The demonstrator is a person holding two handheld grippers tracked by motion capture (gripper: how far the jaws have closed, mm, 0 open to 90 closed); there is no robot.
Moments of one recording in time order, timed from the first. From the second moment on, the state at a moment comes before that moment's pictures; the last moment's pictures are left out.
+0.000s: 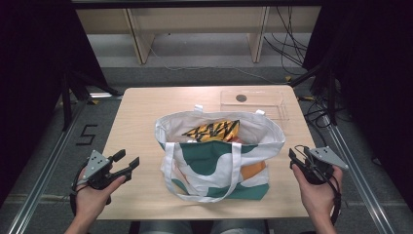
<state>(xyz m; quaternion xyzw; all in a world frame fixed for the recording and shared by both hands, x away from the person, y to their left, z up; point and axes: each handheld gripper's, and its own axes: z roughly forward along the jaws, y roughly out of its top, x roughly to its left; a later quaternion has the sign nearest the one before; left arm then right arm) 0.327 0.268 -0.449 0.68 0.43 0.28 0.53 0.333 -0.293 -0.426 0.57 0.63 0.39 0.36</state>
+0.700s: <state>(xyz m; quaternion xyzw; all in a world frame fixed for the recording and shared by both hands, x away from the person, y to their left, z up) 0.325 0.223 -0.408 0.67 0.37 0.24 0.60 0.336 -0.298 -0.428 0.57 0.63 0.39 0.36</state>
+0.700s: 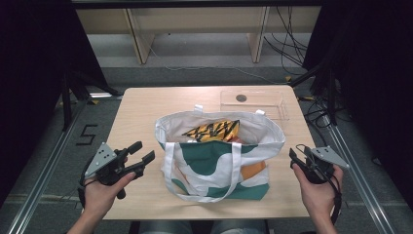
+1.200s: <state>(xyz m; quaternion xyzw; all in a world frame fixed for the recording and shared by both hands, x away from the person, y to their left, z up) 0.322 0.192 -0.395 0.68 0.34 0.21 0.61 0.336 -0.298 -0.428 0.57 0.62 0.39 0.36</state>
